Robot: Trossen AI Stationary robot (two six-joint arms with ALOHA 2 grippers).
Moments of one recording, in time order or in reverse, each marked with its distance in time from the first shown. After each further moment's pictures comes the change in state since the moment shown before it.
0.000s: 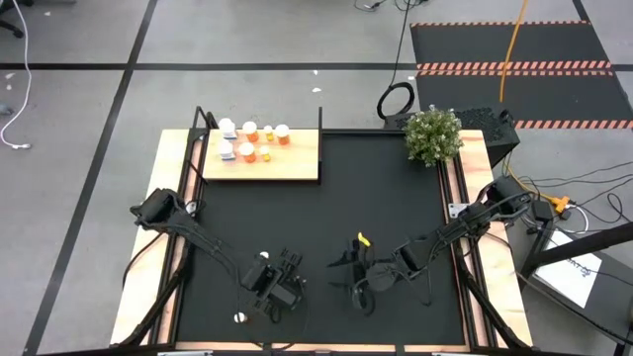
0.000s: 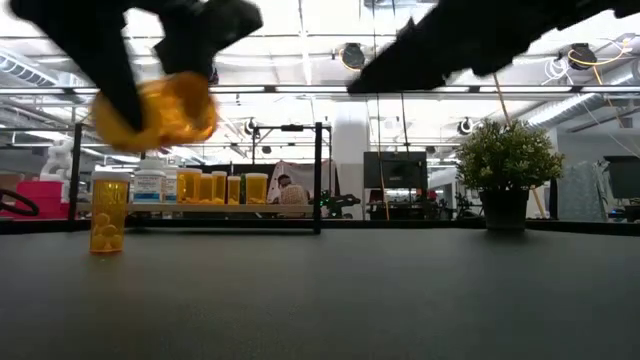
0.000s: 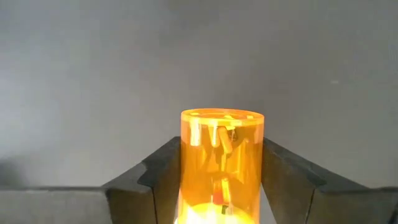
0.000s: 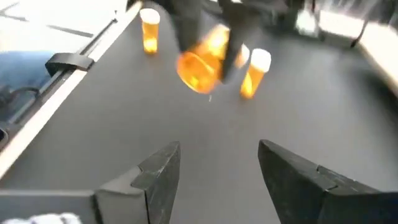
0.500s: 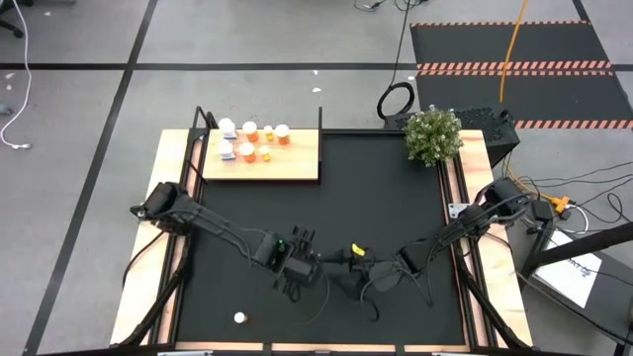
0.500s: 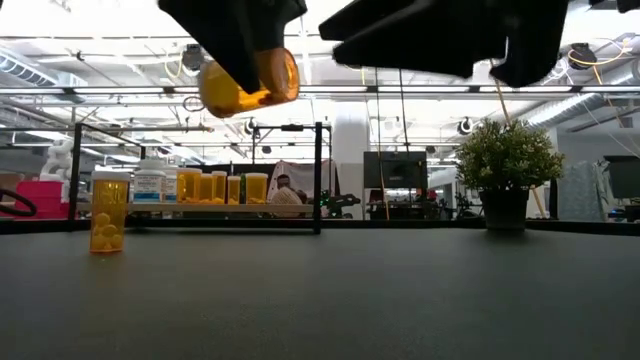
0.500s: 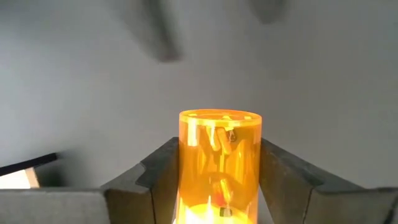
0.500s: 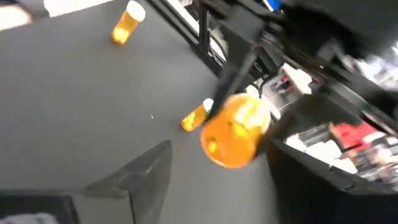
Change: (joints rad) left arm 0.141 0.000 0.142 -0.059 -0.059 0.046; right arm 0.010 0.025 0.000 0.193 0.145 -0.653
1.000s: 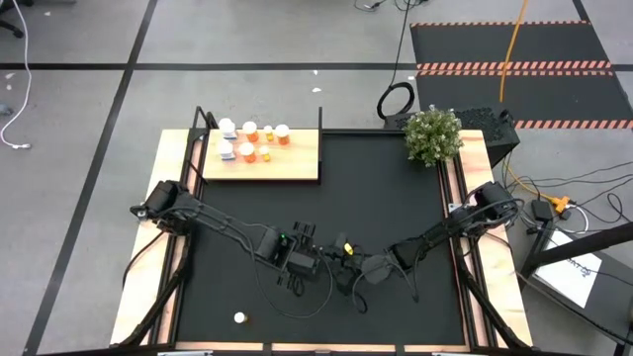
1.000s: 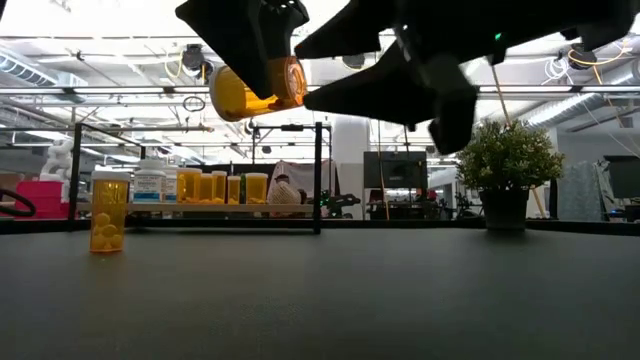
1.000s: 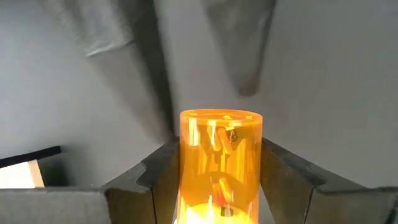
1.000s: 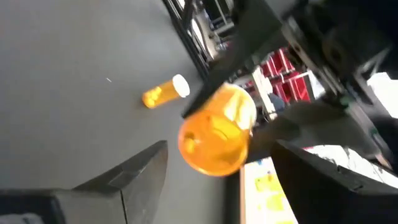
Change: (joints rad) left arm 0.033 0.000 0.000 0.008 0.000 -0.024; right arm -0.058 0.099 0.000 0.164 0.054 -0.331
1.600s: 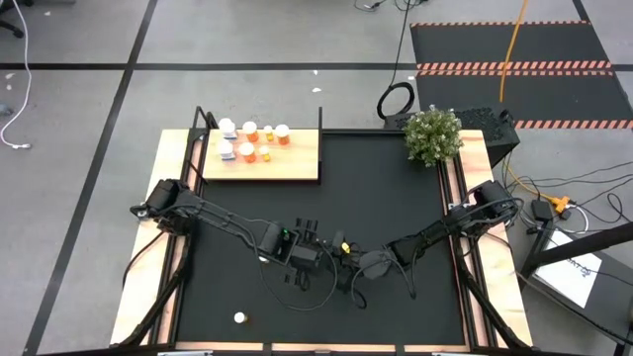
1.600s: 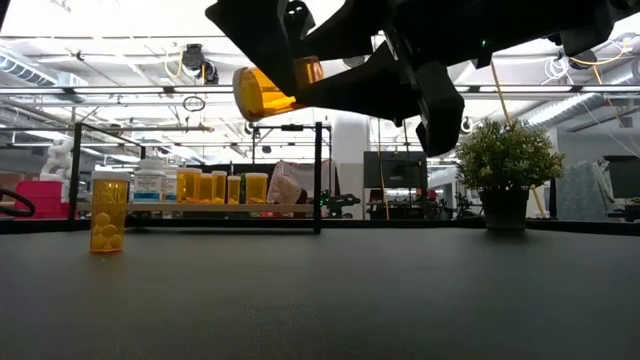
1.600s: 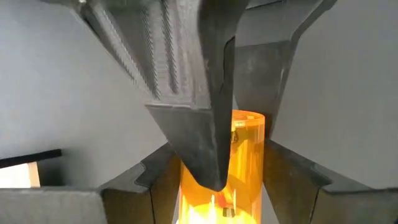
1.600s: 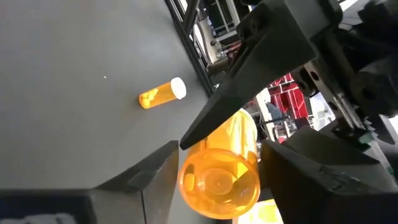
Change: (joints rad) left arm 0.030 0.000 0.000 0.065 0.005 -0.048; right arm -0.035 0.000 0.000 0.021 -0.054 -0.078
